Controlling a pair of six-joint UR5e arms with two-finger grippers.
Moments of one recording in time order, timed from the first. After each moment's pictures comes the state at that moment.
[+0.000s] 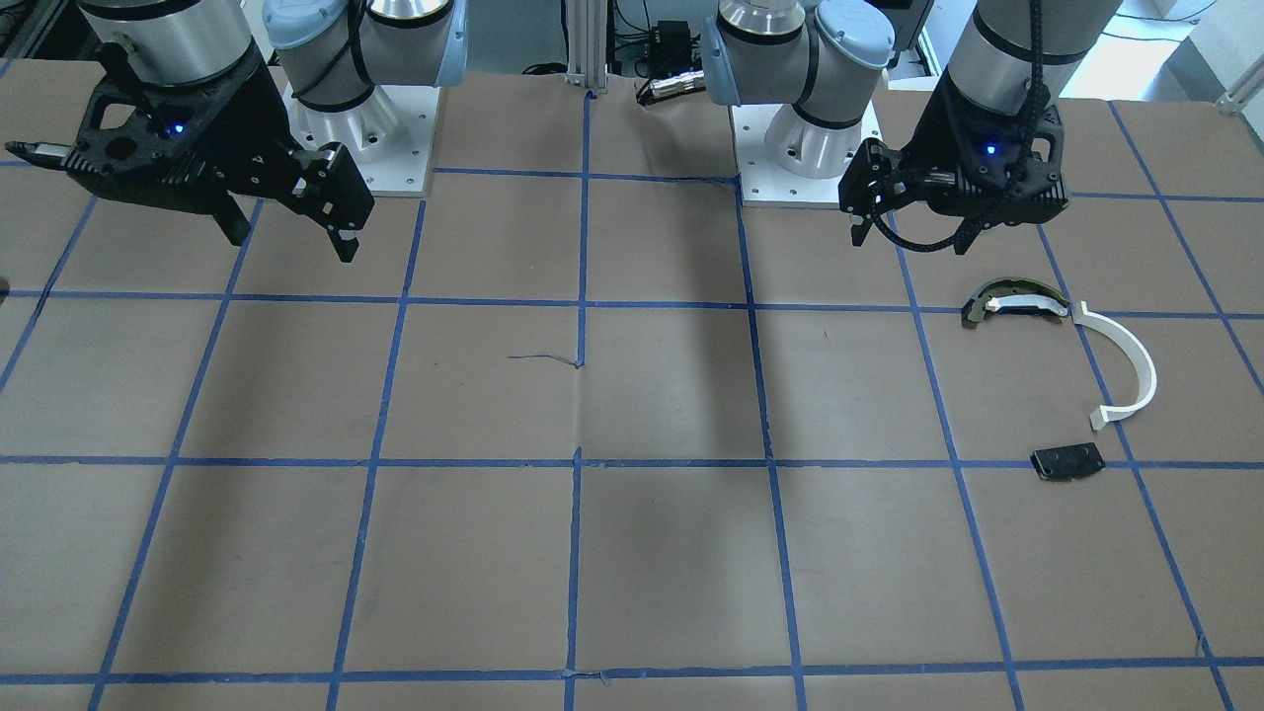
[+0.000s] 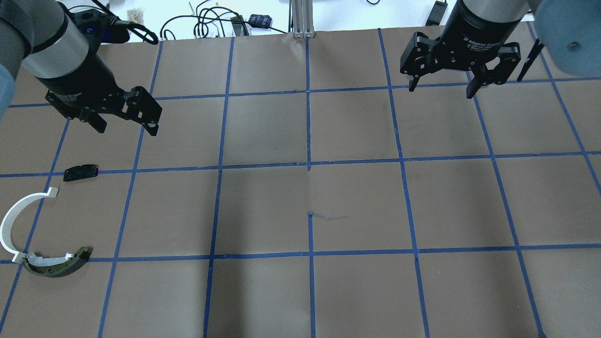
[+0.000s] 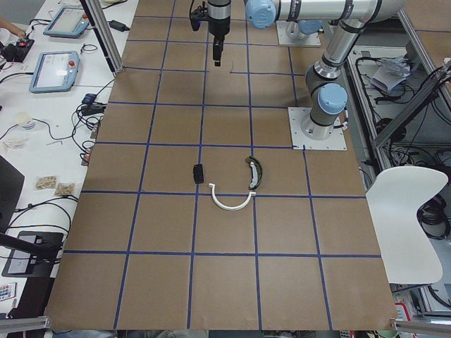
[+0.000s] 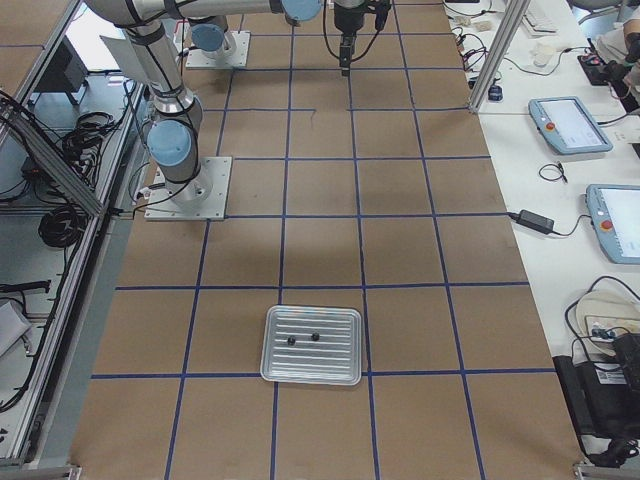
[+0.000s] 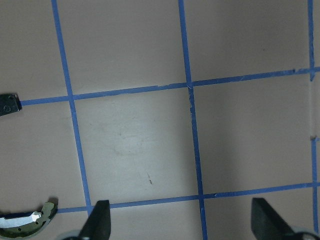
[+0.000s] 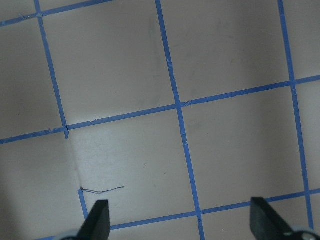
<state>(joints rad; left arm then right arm) -1.47 -1.50 -1.64 -1.57 1.61 0.20 1.59 -1.57 1.51 -1.58 -1.55 0.21</state>
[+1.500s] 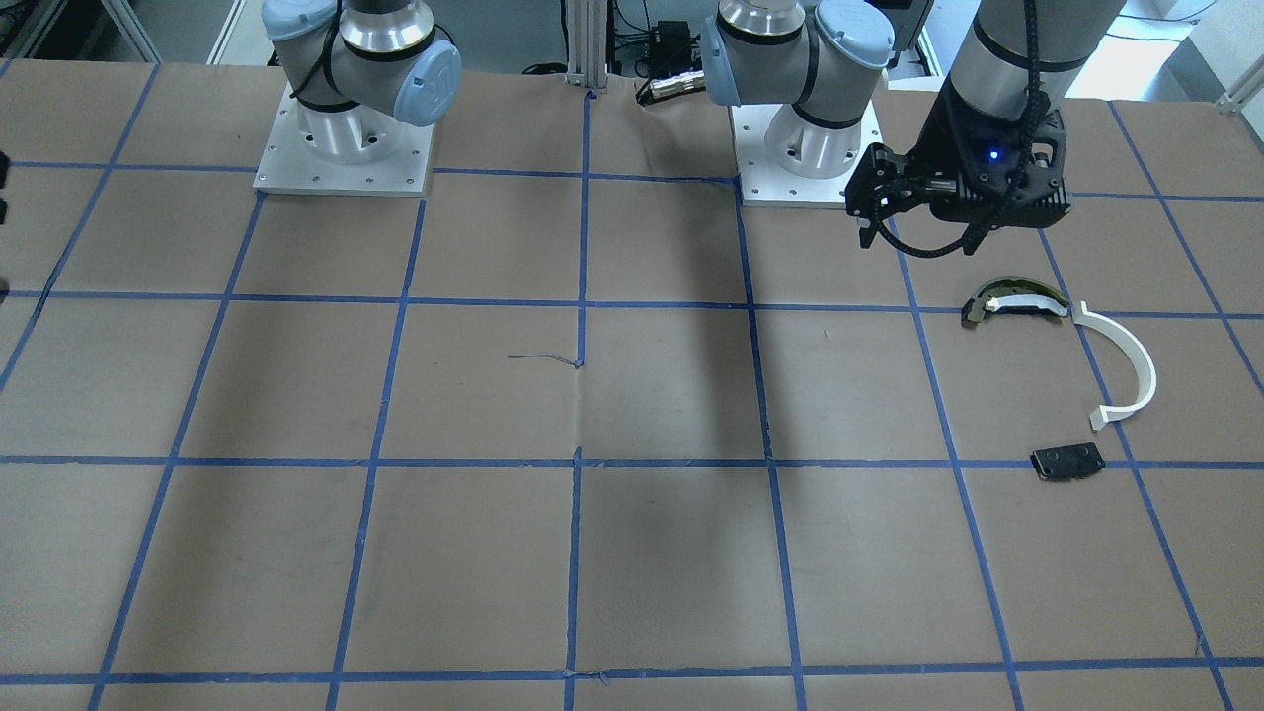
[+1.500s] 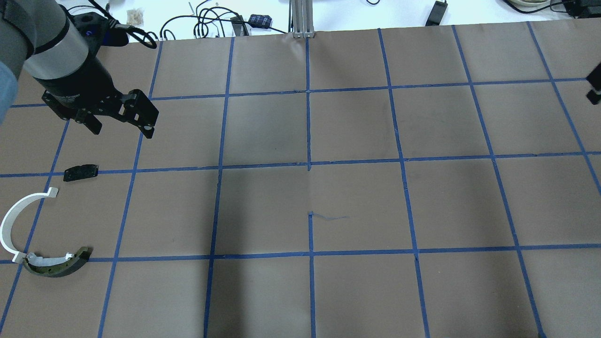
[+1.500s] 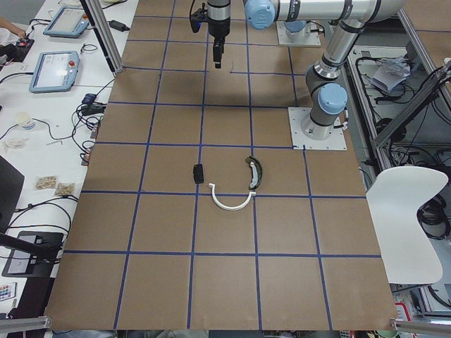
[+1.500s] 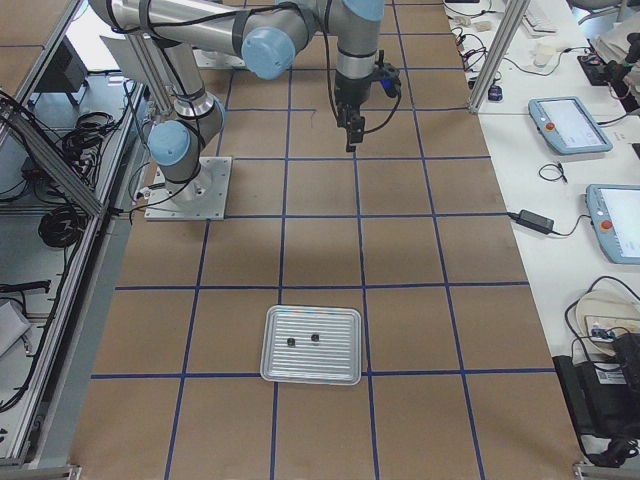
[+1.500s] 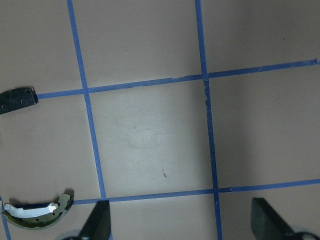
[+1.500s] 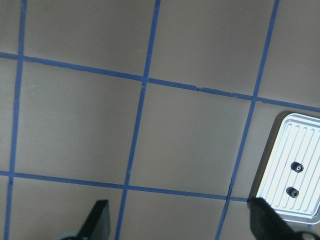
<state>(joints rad) -1.47 -1.50 -1.64 -1.58 1.64 0.20 1.02 -1.56 1.52 -1.55 -1.68 -0.74</state>
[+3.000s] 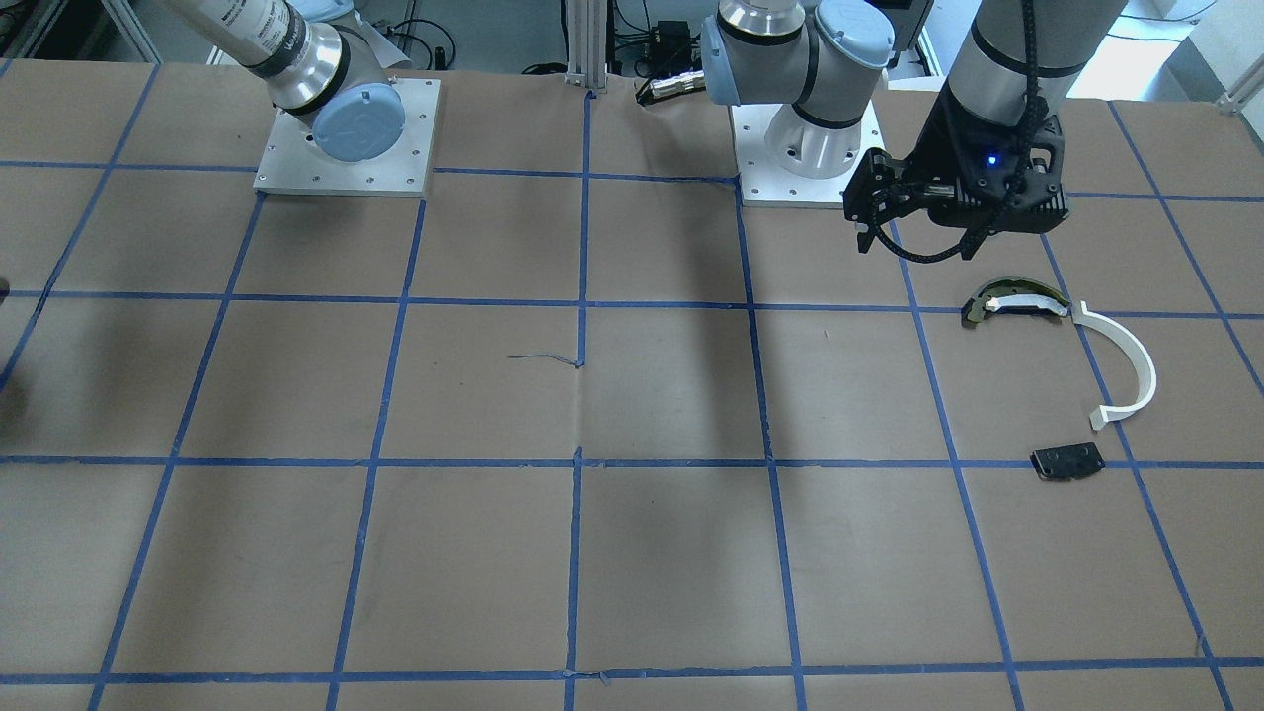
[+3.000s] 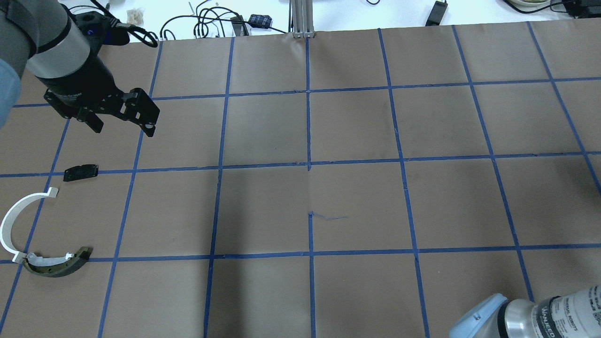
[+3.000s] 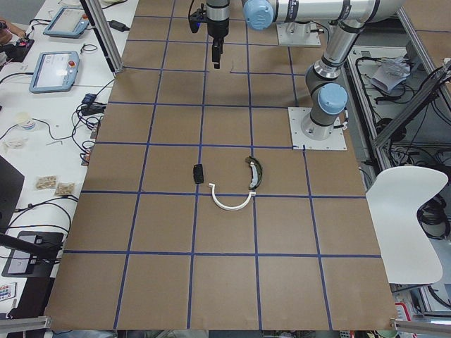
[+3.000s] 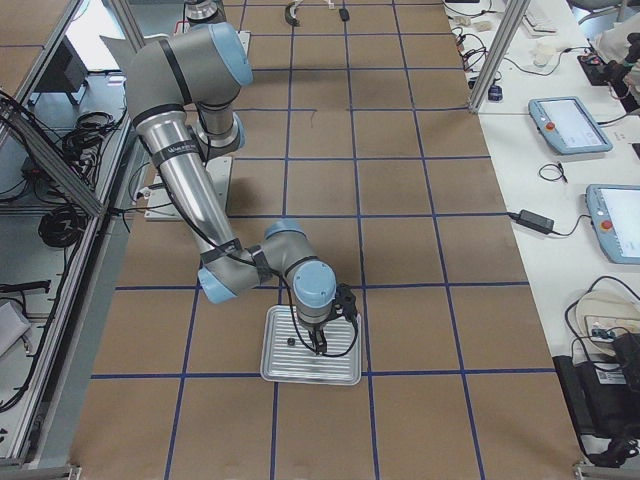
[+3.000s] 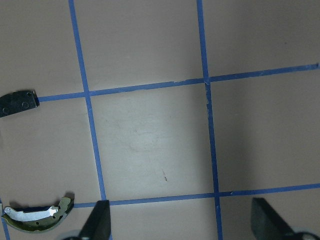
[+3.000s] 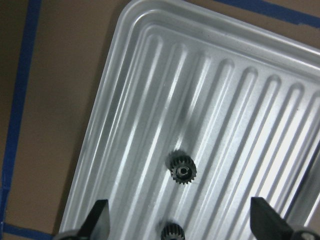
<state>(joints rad) -1.48 -1.51 -1.64 -1.57 1.63 0.20 0.49 -1.06 1.64 -2.14 -1.59 -1.34</state>
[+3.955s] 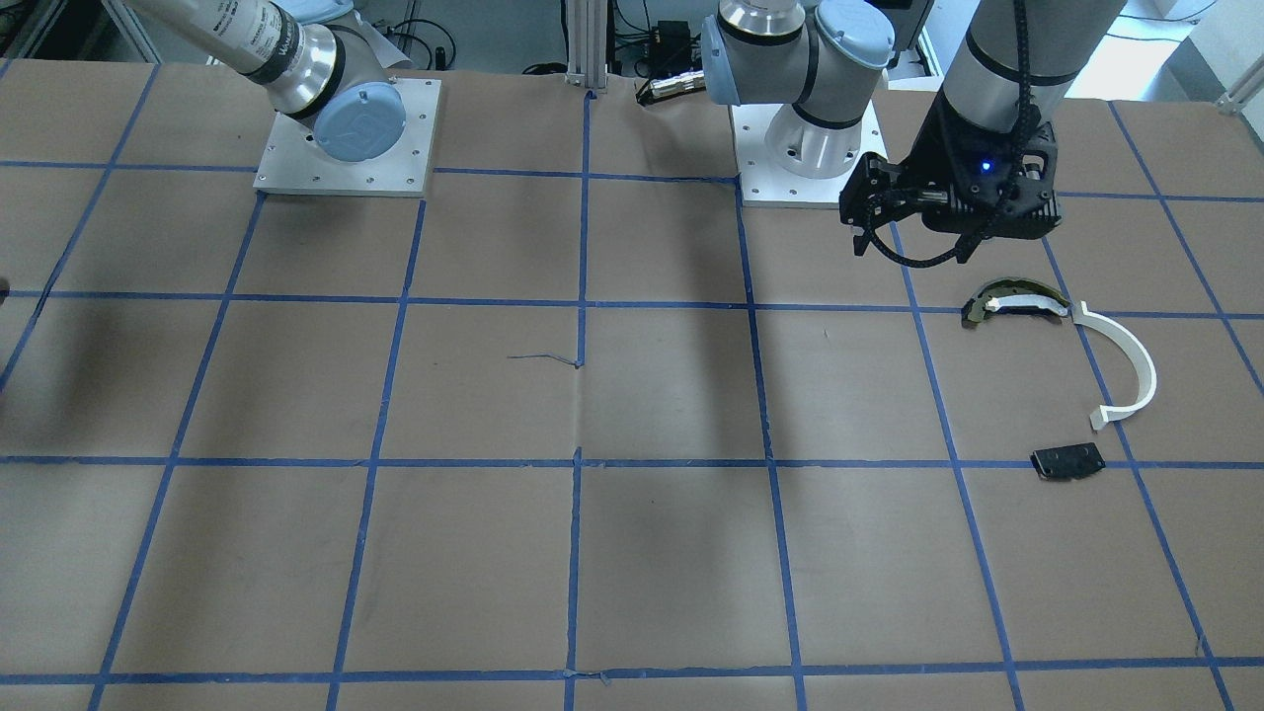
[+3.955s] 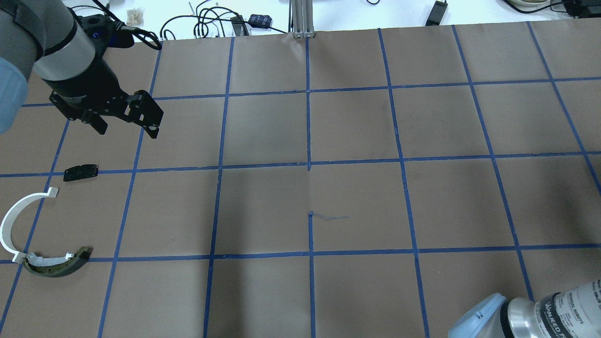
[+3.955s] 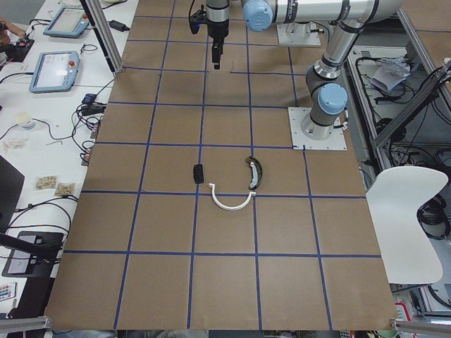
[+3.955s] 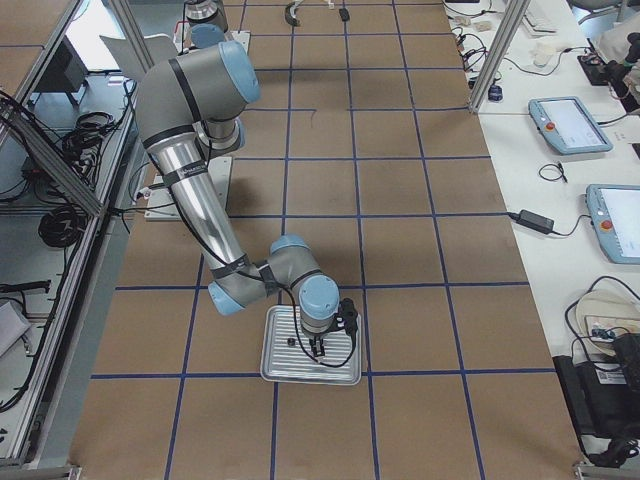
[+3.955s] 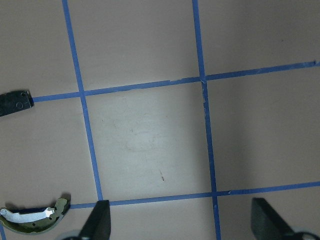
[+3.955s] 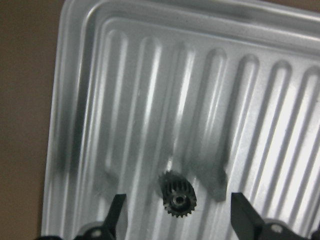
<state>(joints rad) -1.48 -1.51 -1.65 -1.56 1.63 0.20 0.50 -0.99 1.65 -2.22 -1.61 -1.20</state>
